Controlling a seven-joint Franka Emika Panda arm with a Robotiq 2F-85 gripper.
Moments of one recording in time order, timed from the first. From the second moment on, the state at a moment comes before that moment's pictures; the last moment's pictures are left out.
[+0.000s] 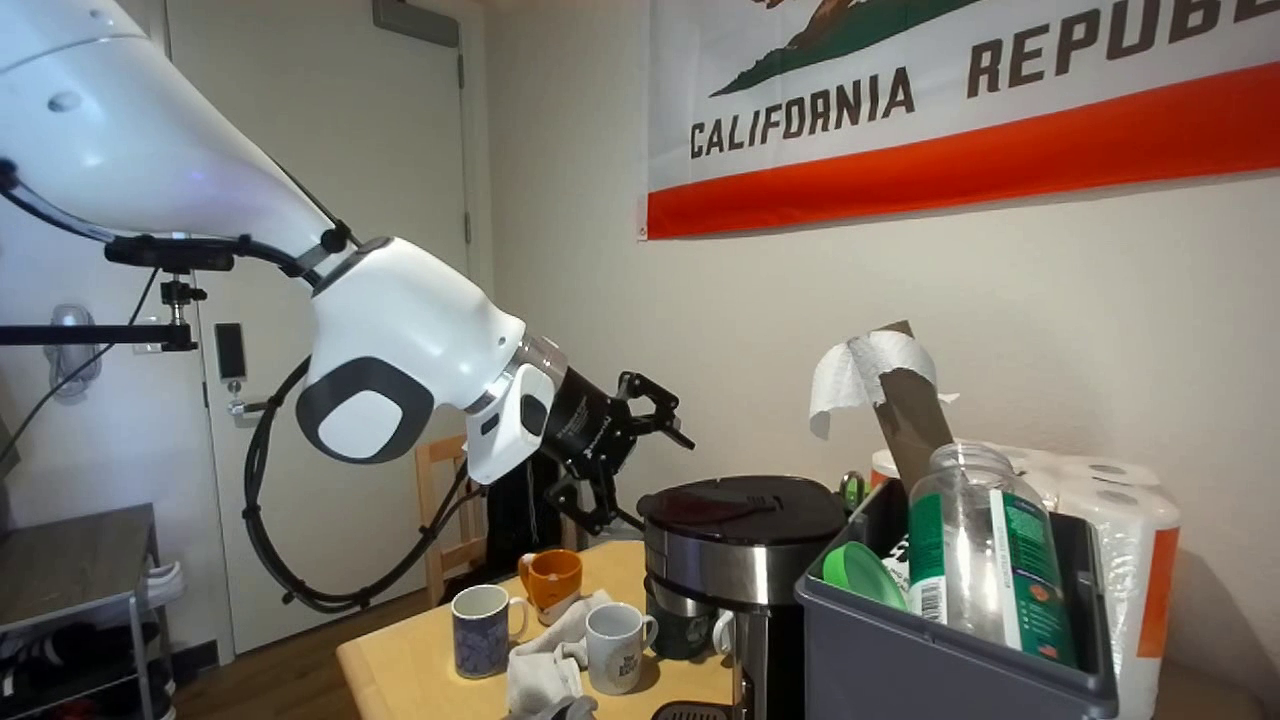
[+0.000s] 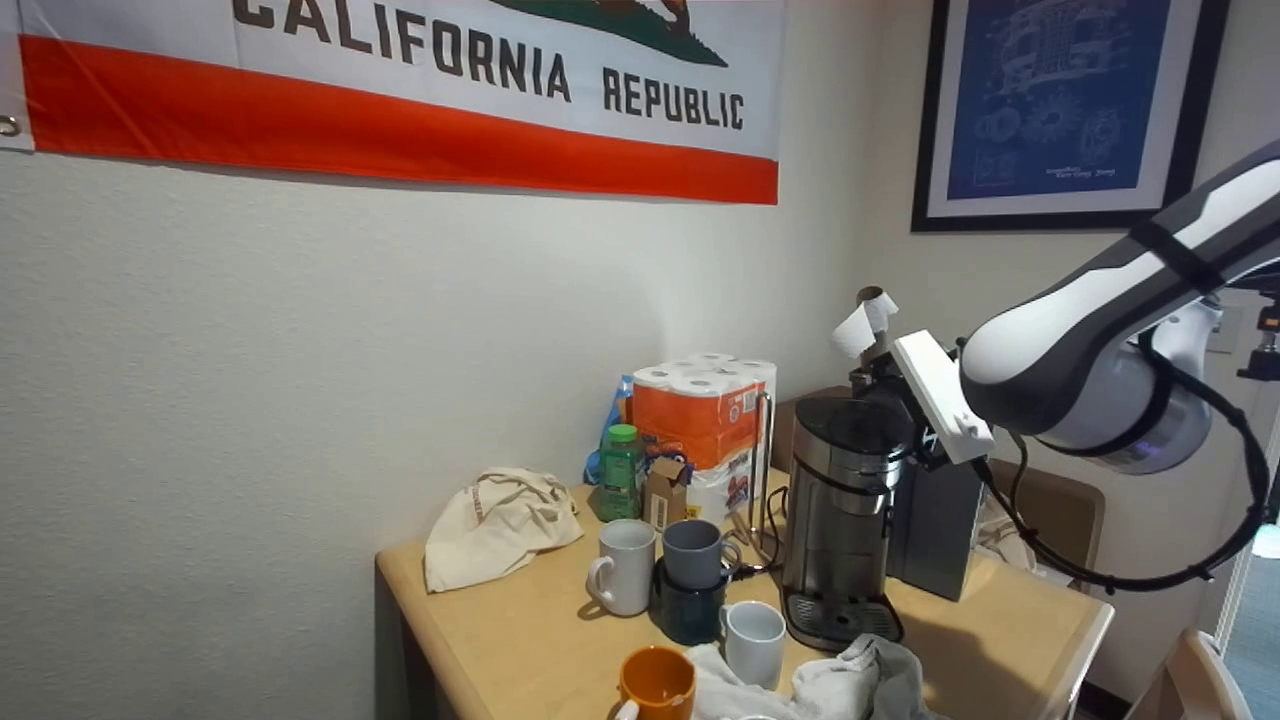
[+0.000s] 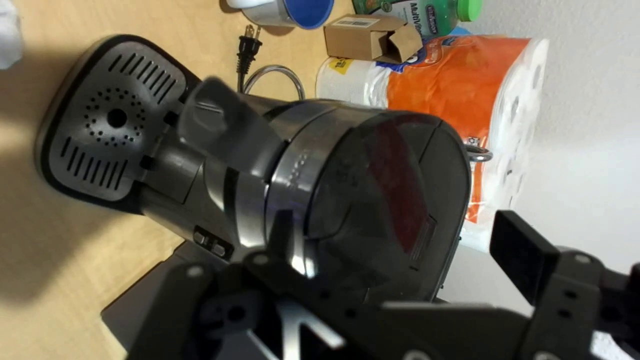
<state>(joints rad) -0.01 -0.10 0.06 -2.60 0.71 3.46 0.96</state>
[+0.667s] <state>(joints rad) 0.01 -0.05 0.05 -2.55 0.73 3.45 1.07</state>
